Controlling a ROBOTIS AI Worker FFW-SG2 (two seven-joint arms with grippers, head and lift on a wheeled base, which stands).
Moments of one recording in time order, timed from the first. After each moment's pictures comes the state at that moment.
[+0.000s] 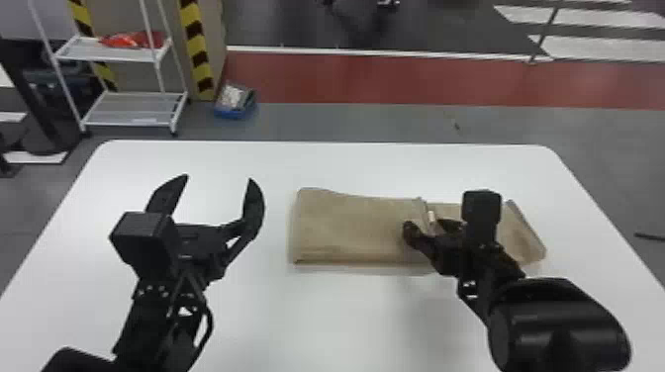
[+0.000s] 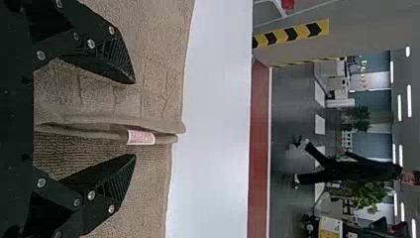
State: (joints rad) left arm 0.28 0.18 -0.24 -1.99 0.09 0.03 0.21; right arm -0.01 -0.09 0.01 -1.61 -0.06 0.54 0.11
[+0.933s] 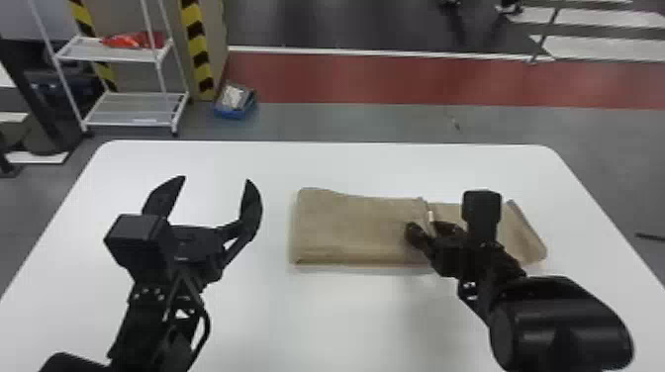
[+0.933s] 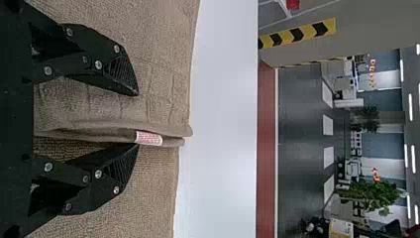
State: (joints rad) left arm 0.30 0.18 -0.23 -2.01 0.09 0.03 0.20; right arm -0.02 -0.09 0.01 -1.63 -0.08 0.59 0.11
